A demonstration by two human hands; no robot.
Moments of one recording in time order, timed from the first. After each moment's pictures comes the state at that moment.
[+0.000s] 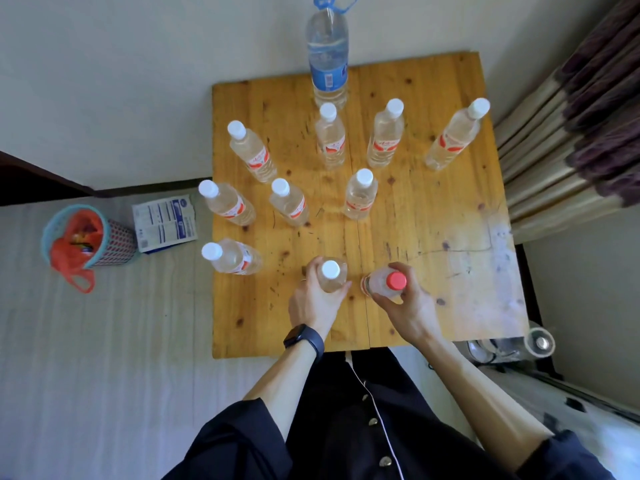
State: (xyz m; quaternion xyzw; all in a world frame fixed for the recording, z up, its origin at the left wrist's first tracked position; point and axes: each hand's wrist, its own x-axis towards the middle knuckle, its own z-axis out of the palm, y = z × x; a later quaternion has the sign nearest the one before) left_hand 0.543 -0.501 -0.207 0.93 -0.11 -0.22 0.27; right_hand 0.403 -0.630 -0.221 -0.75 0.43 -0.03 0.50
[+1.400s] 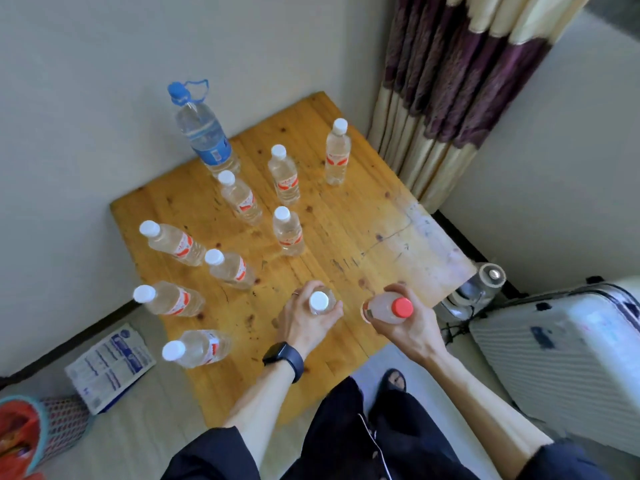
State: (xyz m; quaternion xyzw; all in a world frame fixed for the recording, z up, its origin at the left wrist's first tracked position) left_hand 0.571 -0.521 -0.196 0.79 -0.45 -0.32 0.26; right_hand 0.353 -0.570 -0.191 -0.64 0.60 -0.19 0.45
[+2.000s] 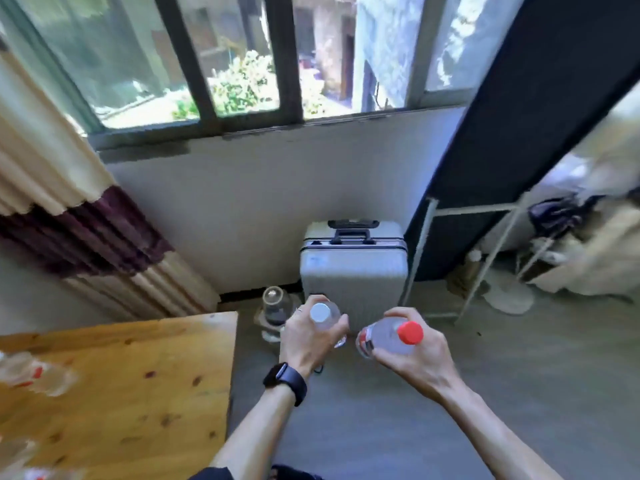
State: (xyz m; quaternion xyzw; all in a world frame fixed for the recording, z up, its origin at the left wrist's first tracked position) left_hand 0.191 -0.460 -0.089 0.42 -0.82 -0.34 0.19; right_hand 0.078 -0.285 -0.072 -0.32 0.81 -0.46 0.18
